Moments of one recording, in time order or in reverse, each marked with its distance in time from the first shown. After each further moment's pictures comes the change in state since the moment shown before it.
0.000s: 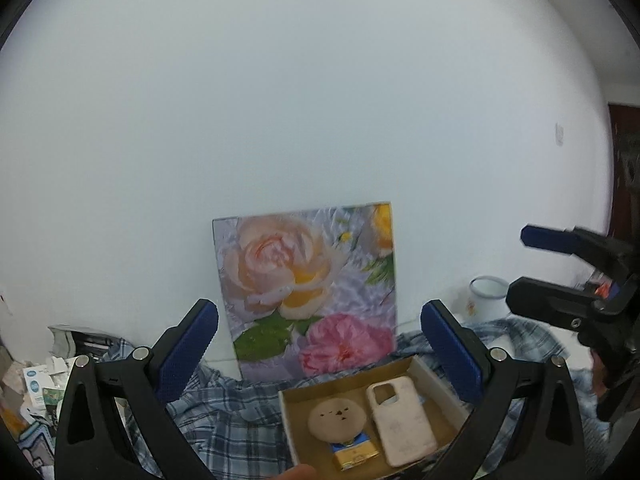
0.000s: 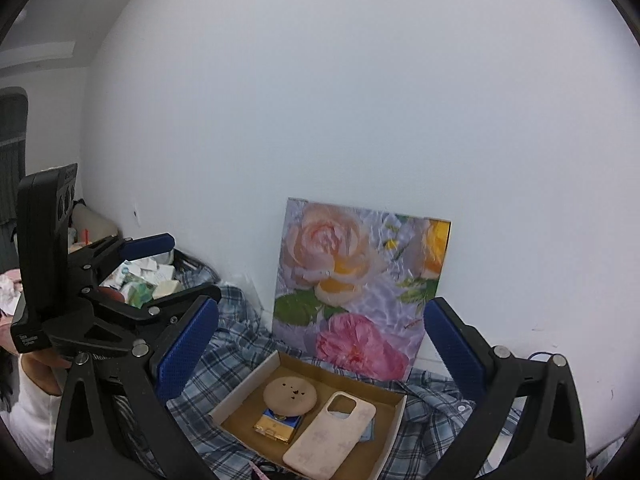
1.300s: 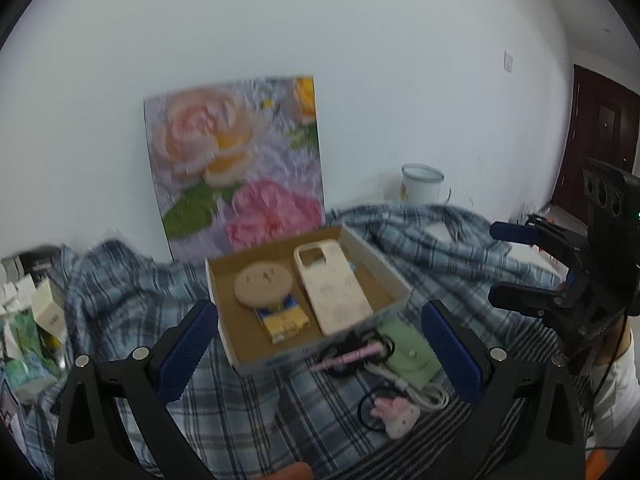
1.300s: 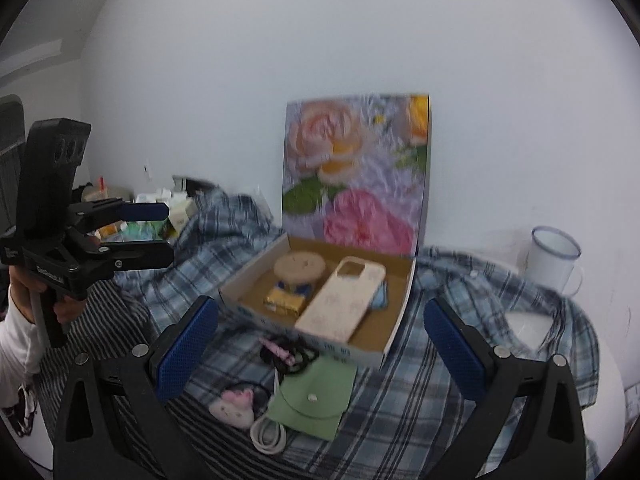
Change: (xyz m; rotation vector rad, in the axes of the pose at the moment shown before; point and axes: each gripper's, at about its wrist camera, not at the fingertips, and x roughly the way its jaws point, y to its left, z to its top) left arm -0.017 -0.029 -0.101 0.043 0.344 -0.210; right arm -0.040 -0.015 -0.146 0.094 0.194 0.041
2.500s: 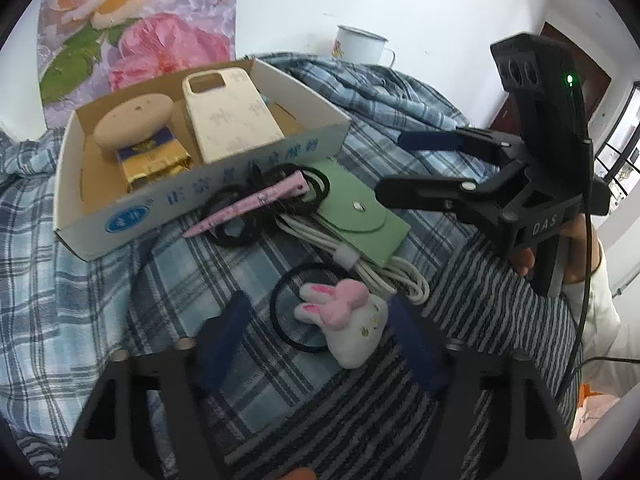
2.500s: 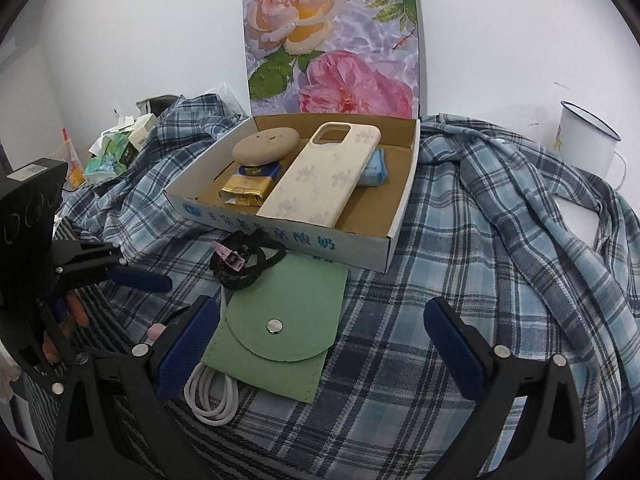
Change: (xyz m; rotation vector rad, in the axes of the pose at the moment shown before) left arm 0.097 -0.030 -0.090 0.011 0.388 -0.320; right arm 0.087 -0.028 -0.066 0.110 0.317 0.009
